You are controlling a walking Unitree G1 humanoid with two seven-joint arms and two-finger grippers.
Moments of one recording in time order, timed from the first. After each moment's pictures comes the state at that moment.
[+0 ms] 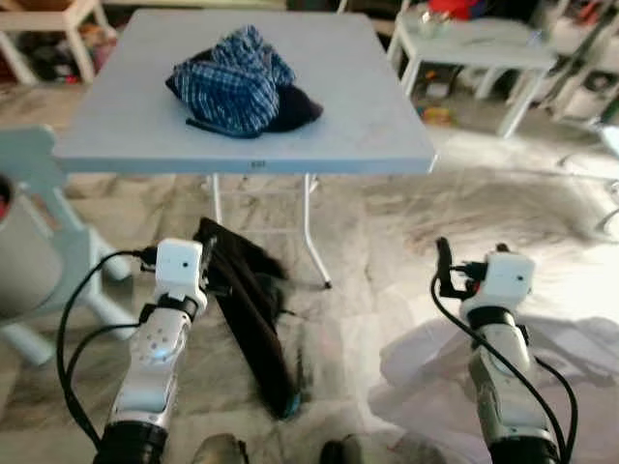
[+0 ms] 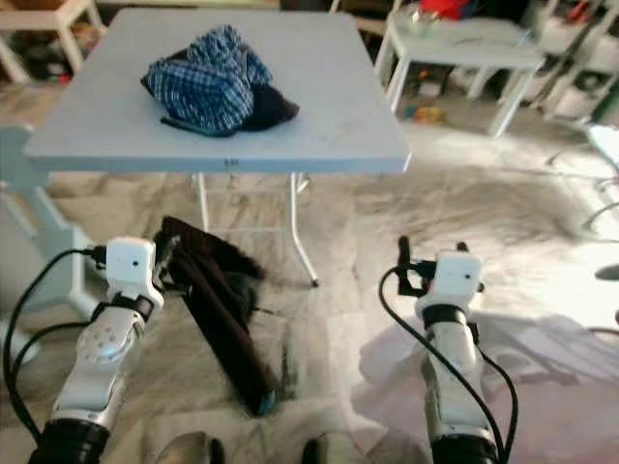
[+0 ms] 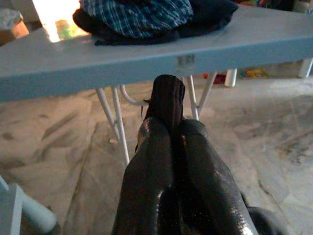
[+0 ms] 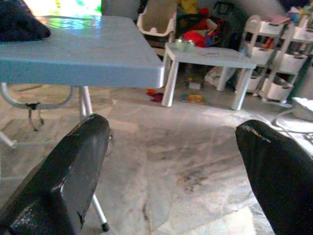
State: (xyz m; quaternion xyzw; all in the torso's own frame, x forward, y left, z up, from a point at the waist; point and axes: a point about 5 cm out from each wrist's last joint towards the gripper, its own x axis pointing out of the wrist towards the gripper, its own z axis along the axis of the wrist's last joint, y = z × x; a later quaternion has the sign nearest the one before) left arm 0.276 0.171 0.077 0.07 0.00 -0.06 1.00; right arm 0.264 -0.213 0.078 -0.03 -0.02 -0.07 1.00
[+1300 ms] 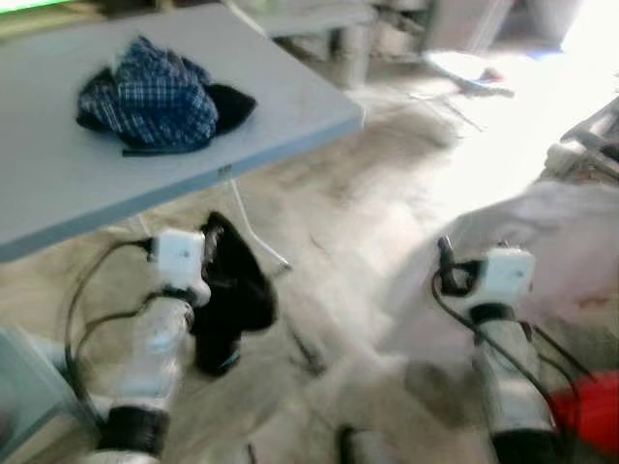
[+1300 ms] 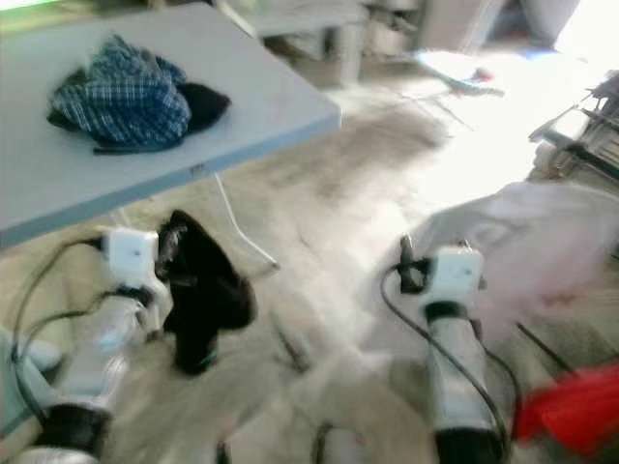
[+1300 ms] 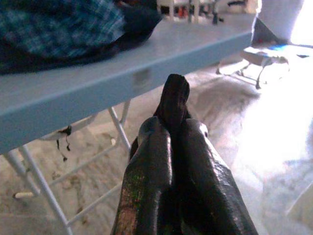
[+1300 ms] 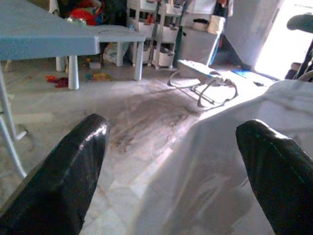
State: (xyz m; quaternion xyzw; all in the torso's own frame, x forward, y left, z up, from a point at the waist) left arm 0.288 0.186 0.084 0.06 0.00 -0.06 1.00; right arm 0.273 -0.203 0.076 -0.03 -0.01 -0.05 1.00
